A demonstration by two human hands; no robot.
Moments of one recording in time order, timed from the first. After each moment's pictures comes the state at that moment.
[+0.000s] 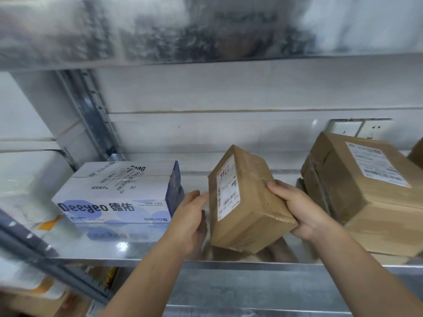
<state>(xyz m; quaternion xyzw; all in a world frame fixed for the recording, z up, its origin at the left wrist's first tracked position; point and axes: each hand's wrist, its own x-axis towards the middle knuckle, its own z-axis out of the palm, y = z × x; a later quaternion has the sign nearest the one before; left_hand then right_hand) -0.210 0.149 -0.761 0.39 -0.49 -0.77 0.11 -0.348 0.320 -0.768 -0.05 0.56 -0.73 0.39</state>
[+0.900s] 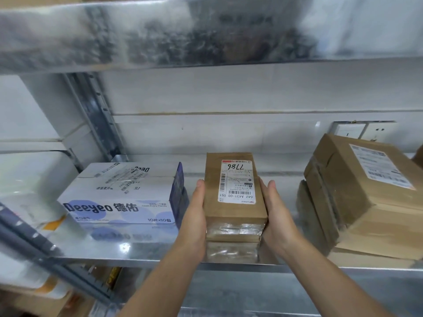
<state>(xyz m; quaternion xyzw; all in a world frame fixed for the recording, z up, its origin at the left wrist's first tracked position) -0.207 0.163 -0.765 0.29 -0.48 -0.81 0.19 -0.305 0.280 -0.787 -0.08 0.55 -0.76 0.33</state>
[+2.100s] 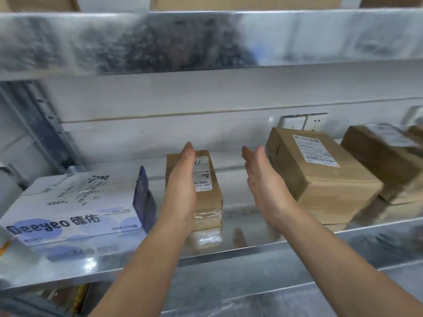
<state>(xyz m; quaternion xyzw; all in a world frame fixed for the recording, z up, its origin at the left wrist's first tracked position) -0.240 0.185 -0.723 0.15 -0.59 -0.76 0.23 -0.321 0.330 -0.735 -0.15 0.70 -0.67 0.16</state>
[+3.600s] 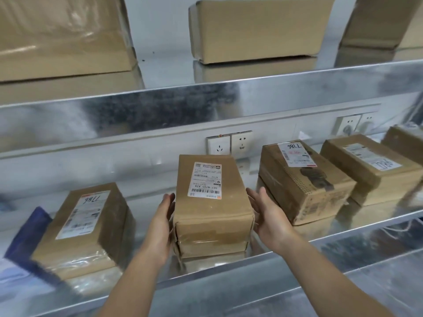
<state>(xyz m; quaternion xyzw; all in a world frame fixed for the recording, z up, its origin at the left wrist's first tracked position) -0.347 0.369 -0.733 0.33 -0.54 -0.77 0.09 -0.453 0.573 -0.770 0.06 0.56 -0.78 0.26</state>
